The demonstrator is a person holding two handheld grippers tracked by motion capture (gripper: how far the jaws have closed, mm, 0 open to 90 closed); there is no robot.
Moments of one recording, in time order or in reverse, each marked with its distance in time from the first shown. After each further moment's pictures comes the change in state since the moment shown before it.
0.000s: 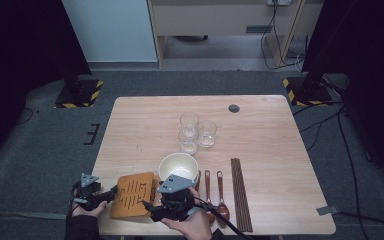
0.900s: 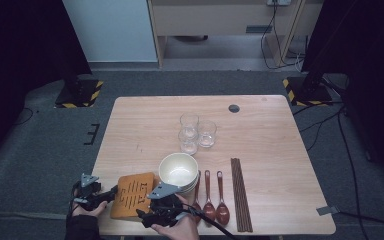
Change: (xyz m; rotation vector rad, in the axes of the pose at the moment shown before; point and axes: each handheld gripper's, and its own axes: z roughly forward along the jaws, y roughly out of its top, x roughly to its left) left arm 0.000 -0.001 0.001 0.001 -0.004 -0.007; right arm 0.012 -0.024 0.042 0.094 0.019 0.059
